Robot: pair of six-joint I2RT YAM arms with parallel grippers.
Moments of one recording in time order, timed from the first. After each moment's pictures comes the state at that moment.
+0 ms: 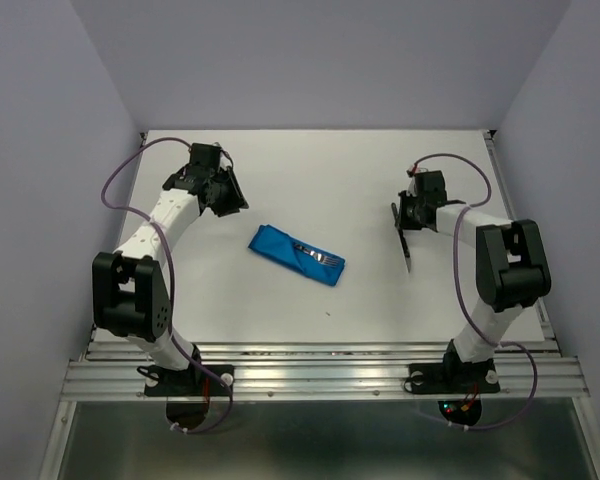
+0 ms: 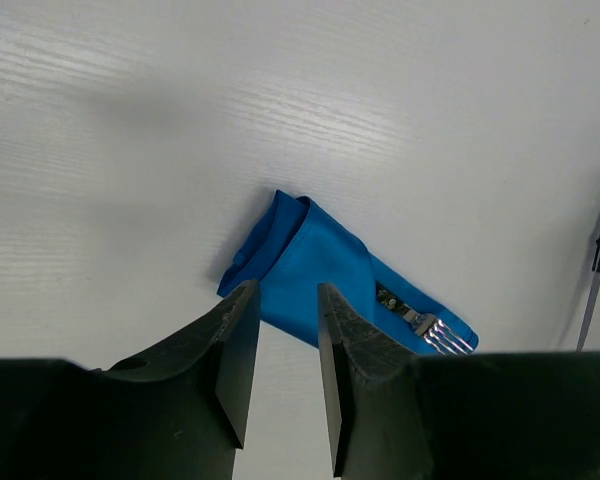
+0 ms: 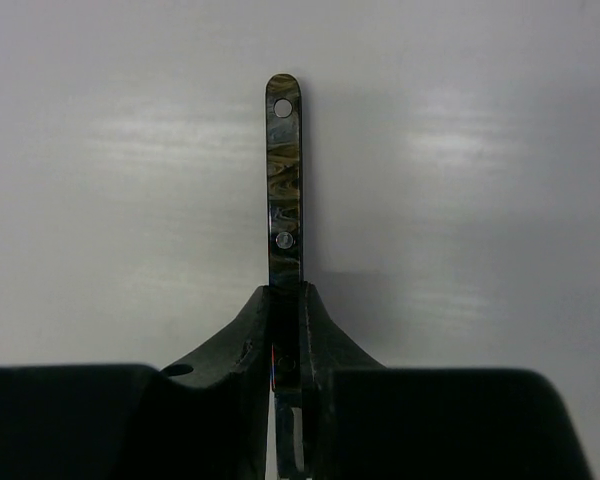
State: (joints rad) left arm -0.20 1.60 1.28 -0.58 0.11 -0.56; right arm 0.12 1.84 1.11 -0.15 -0.03 0.17
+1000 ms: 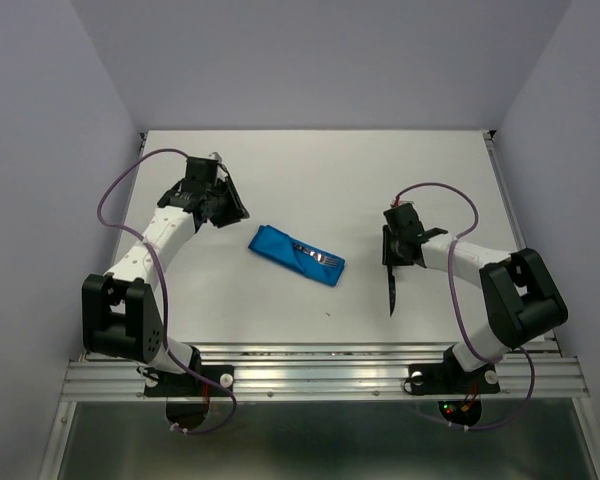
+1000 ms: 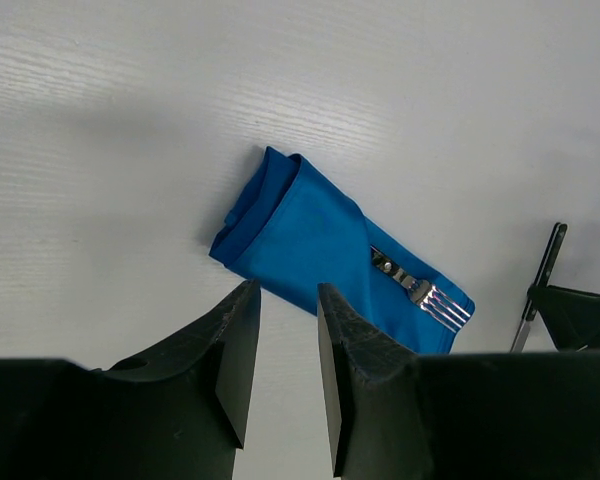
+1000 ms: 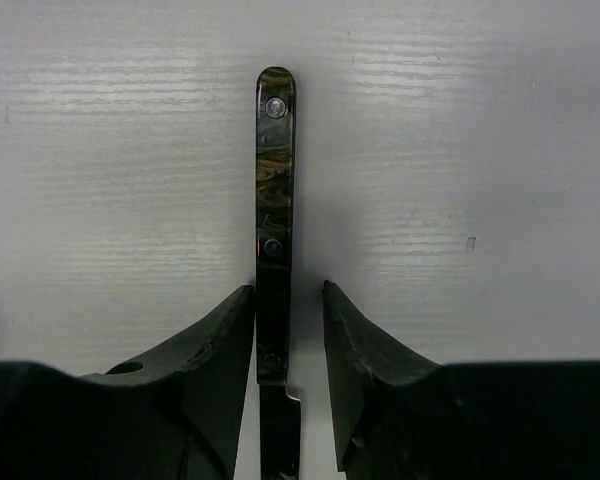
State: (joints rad) left arm -0.21 1.46 1.14 -0.53 0.13 -0.57; right arm 0.40 1.55 0.80 -0.27 0.22 0.38
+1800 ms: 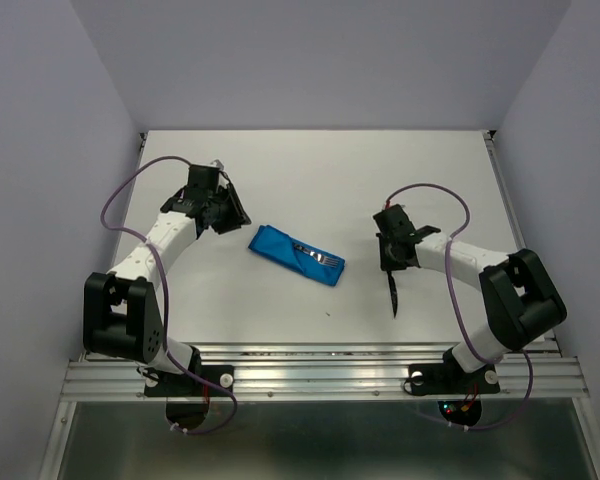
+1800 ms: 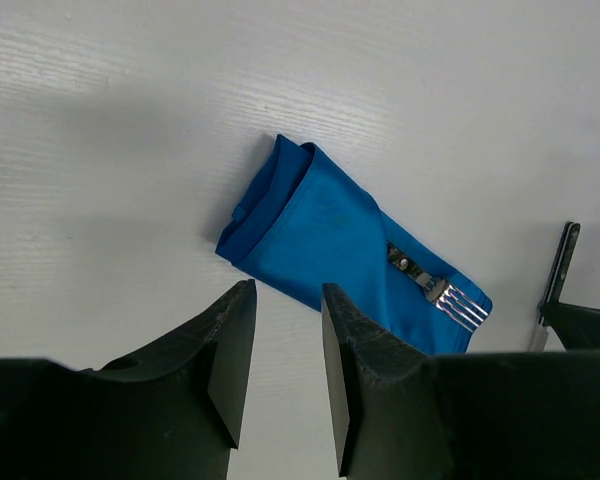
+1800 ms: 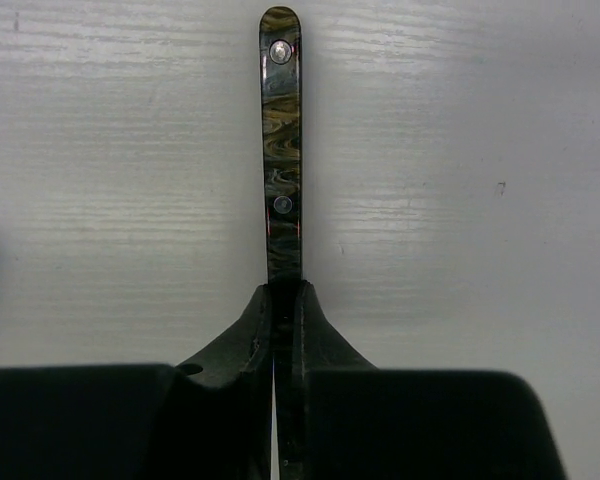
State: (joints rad) left arm -0.21 1.46 1.07 -0.48 0.14 -0.57; right arm 0.48 1.55 0.84 -0.40 0.27 0.41
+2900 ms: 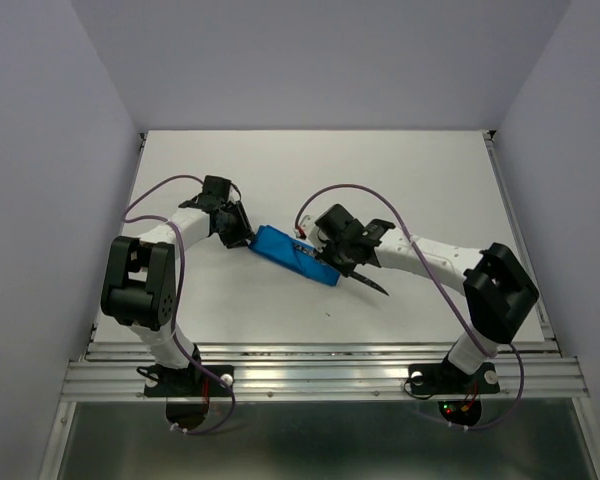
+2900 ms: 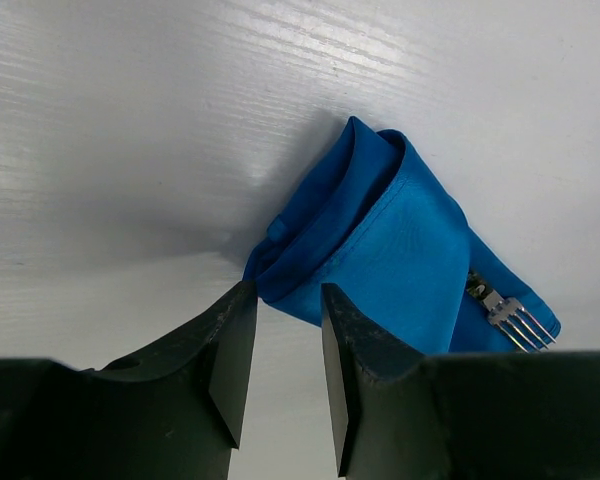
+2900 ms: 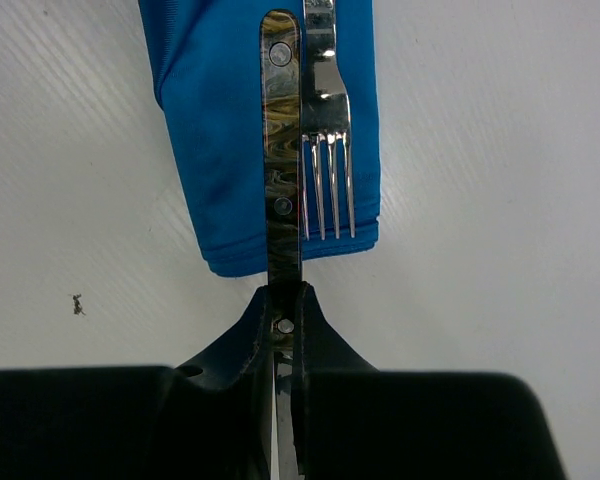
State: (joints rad) left arm -0.21 1.67 1.02 -0.40 0.19 -0.60; right arm 0.82 1.64 1.15 -0.58 0.09 -0.23
